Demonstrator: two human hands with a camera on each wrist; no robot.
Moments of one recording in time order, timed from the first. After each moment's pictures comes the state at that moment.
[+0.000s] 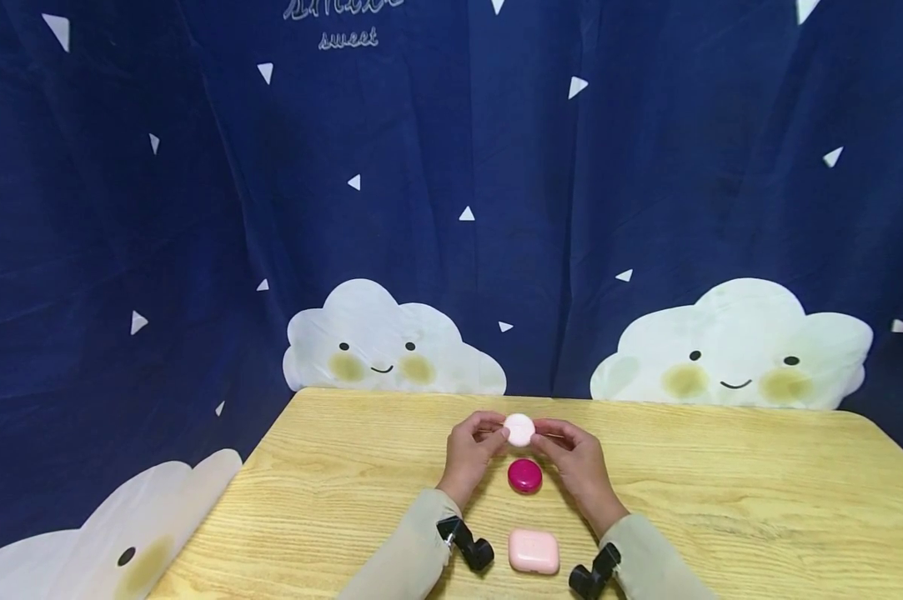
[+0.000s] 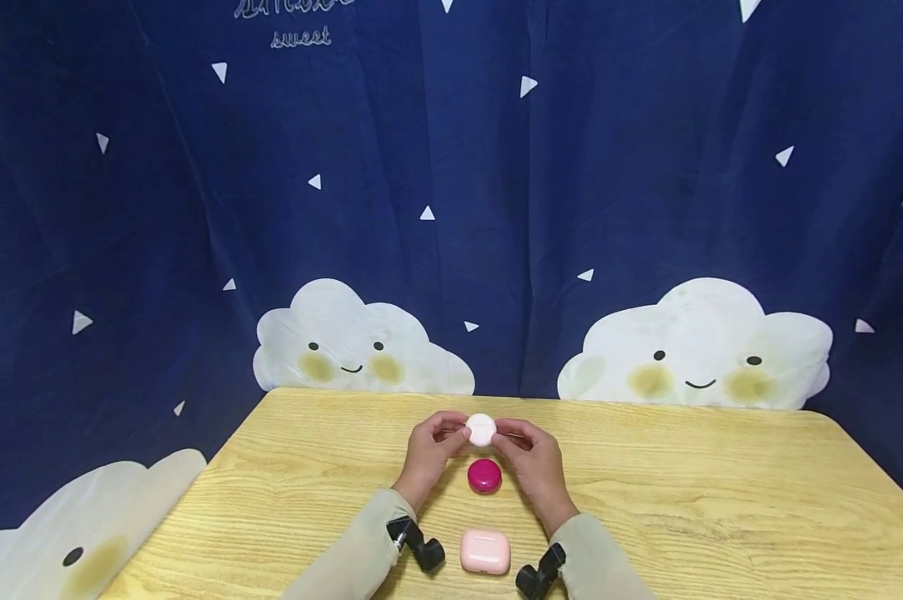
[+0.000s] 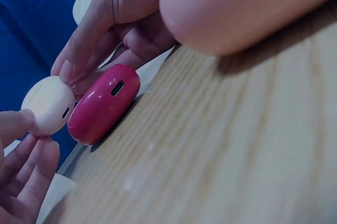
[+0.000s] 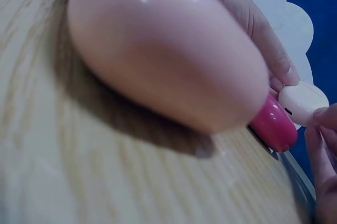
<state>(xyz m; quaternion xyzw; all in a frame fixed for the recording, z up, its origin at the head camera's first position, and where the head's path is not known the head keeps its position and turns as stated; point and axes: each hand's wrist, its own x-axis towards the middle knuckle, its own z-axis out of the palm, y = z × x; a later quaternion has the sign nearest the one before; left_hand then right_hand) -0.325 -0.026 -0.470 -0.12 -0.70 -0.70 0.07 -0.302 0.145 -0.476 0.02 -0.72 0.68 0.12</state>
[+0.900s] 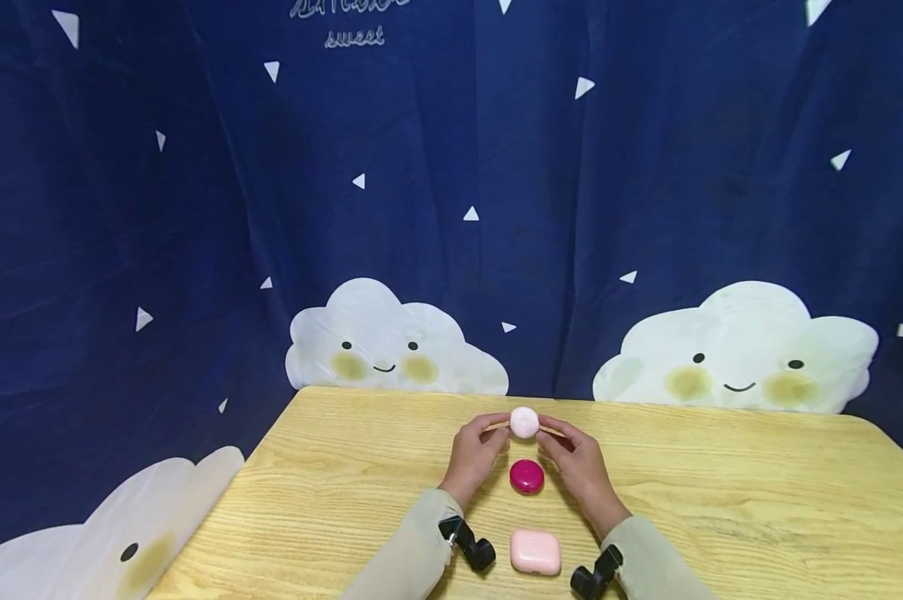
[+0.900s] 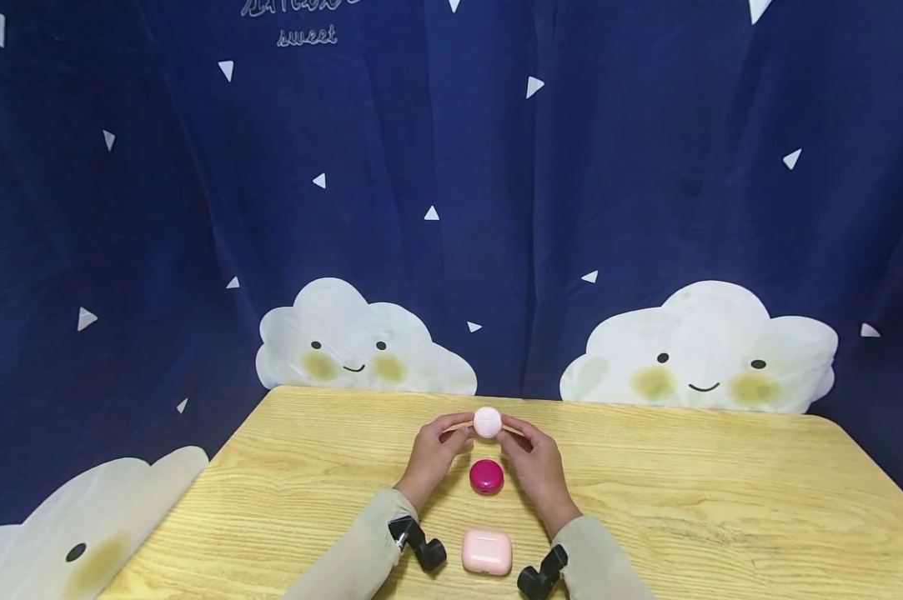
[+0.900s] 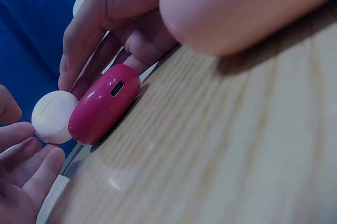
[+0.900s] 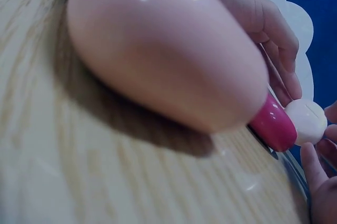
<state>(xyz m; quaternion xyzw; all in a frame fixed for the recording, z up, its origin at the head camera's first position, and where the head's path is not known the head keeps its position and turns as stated) -0.326 -0.024 -0.475 -0.12 -0.75 -0.64 0.09 -0.302 0.144 -0.475 0.01 -0.74 0.66 0.10</state>
